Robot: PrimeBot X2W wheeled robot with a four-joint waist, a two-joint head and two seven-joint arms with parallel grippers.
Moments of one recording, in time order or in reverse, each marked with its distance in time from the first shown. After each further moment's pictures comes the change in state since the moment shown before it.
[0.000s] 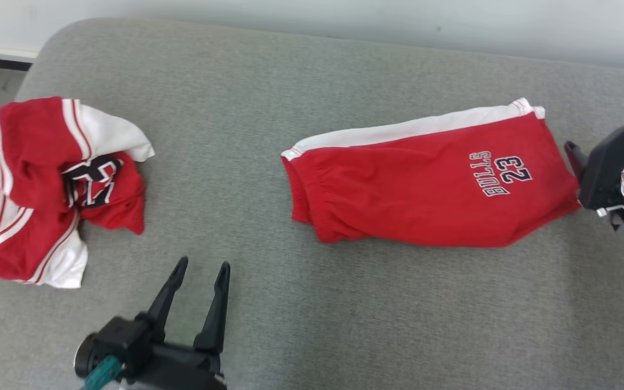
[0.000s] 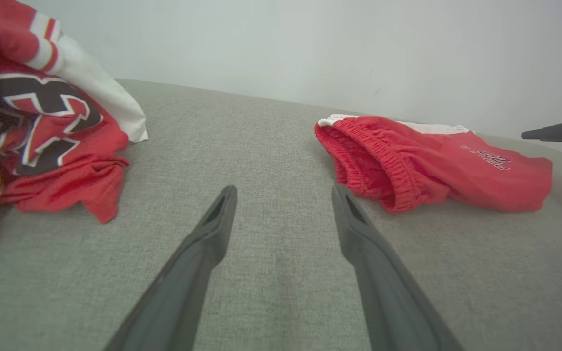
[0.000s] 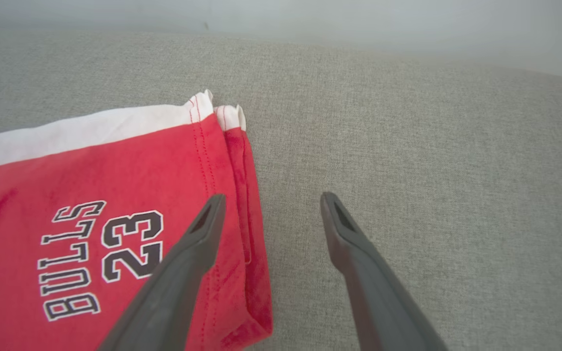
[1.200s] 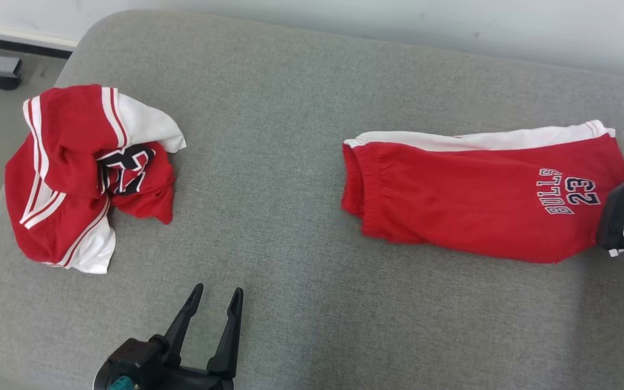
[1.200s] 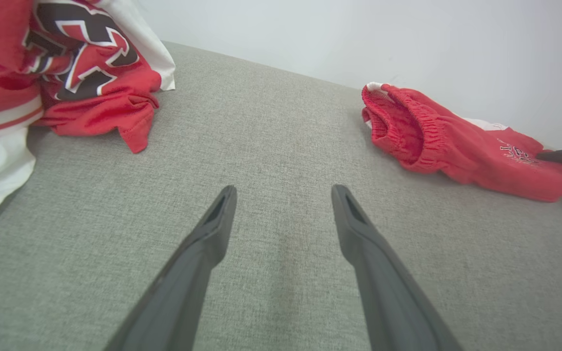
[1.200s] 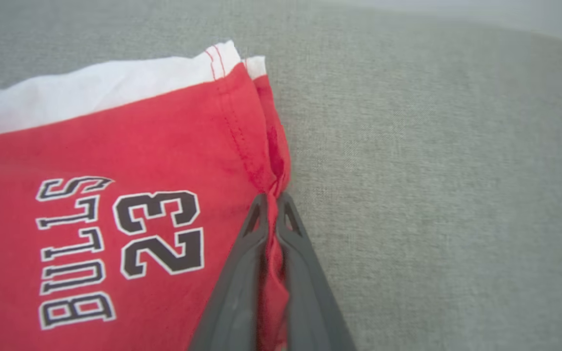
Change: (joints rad) left arm 0.075 -0.056 0.022 0.023 0.002 -0.045 0.000; right arm 0.158 0.144 -0.373 -0.122 -0.371 0.002 -0.005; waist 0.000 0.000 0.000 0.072
